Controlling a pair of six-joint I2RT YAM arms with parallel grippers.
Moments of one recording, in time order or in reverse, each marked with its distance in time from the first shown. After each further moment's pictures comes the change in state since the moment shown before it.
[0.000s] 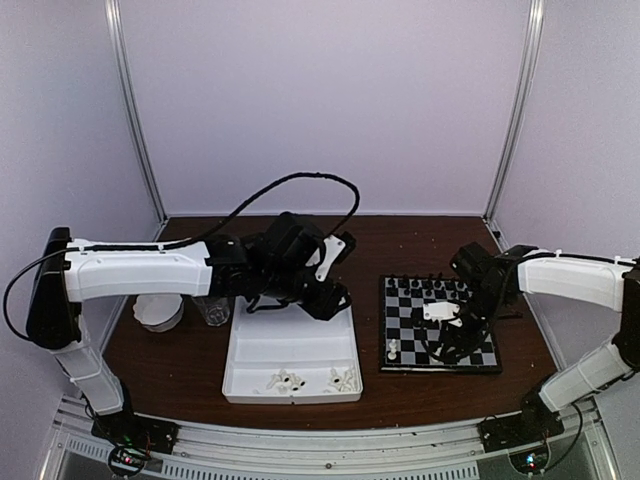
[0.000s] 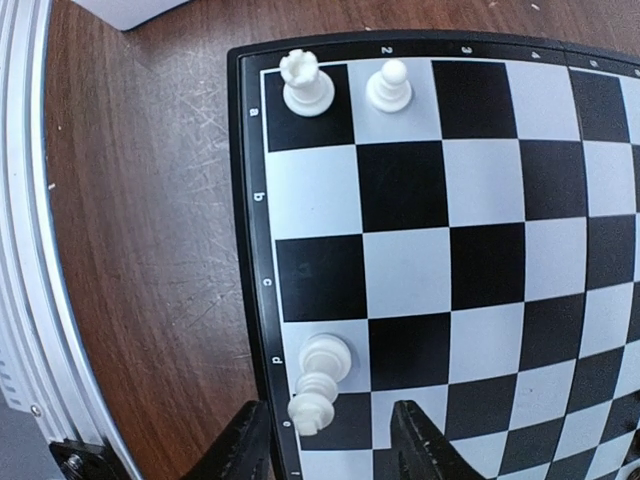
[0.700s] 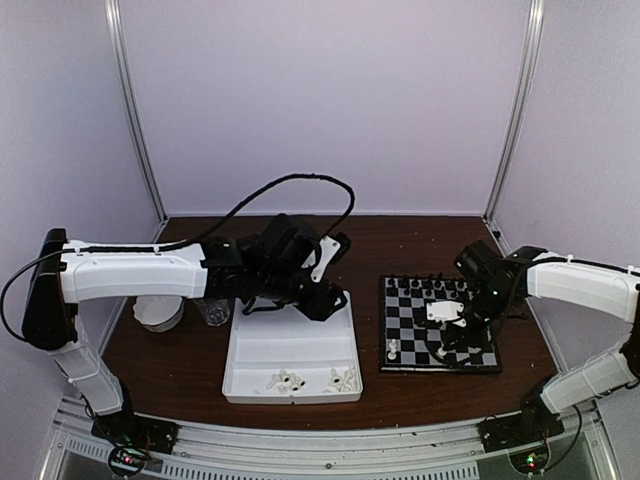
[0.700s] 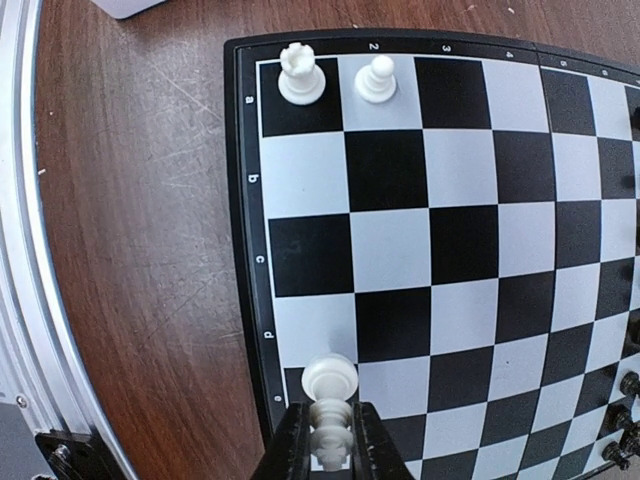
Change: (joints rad) left arm 0.003 -0.029 -0.035 0.008 -0.024 -0.009; right arm 0.024 -0.054 -0.009 0.000 0.061 0.004
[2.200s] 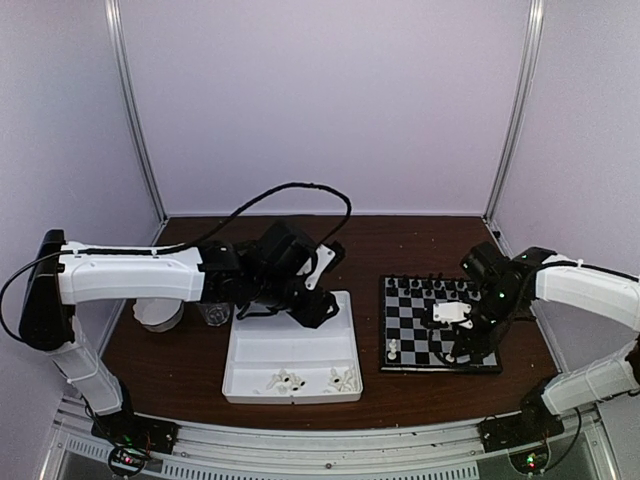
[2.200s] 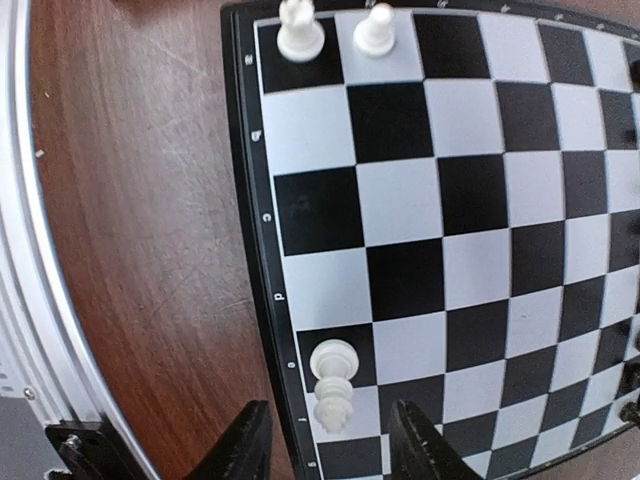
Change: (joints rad) left arm 0.002 -0.008 -0.035 -0.022 -0.002 0.000; right arm 0.000 -0.061 -0.042 -0.041 0.057 0.040
